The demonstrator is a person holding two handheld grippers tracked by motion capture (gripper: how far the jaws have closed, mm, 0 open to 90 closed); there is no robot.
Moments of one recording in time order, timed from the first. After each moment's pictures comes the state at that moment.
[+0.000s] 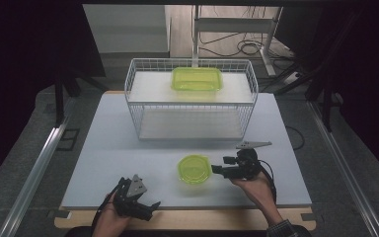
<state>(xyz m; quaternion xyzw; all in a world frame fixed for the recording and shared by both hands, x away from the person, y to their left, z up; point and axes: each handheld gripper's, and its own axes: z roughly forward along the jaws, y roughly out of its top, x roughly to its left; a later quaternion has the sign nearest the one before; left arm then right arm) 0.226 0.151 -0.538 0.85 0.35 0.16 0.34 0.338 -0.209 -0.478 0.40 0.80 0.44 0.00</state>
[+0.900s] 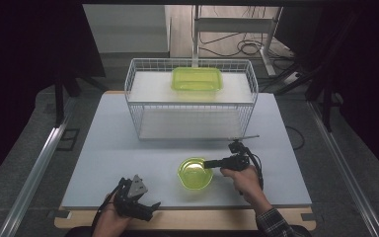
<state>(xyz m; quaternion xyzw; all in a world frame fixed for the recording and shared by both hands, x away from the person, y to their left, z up) 0.226 0.150 -0.539 0.86 0.35 0.16 0.34 0.374 -0.192 -0.500 0.46 0.75 0.43 -0.19</state>
